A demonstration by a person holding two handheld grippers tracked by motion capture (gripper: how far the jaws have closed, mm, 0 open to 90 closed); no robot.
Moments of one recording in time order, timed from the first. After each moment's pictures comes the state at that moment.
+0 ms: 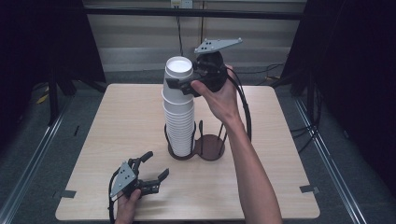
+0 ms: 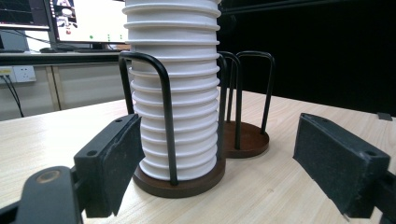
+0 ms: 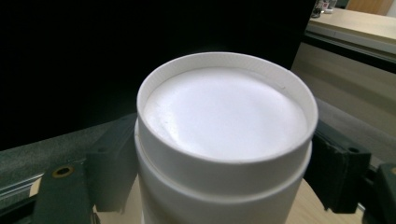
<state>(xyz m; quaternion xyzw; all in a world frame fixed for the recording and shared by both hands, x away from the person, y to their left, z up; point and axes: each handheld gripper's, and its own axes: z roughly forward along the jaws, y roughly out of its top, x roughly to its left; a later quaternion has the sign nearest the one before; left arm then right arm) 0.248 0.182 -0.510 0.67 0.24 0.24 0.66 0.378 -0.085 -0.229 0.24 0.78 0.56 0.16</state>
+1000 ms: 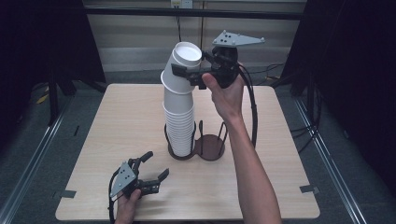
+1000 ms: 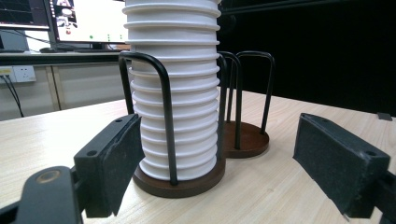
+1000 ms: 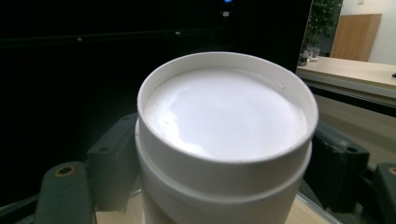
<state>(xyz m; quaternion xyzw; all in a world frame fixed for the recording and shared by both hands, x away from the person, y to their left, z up) 0.248 0.182 -0.510 0.67 0.24 0.24 0.66 0.365 -0.105 -0.212 0.24 0.71 0.65 0.17</state>
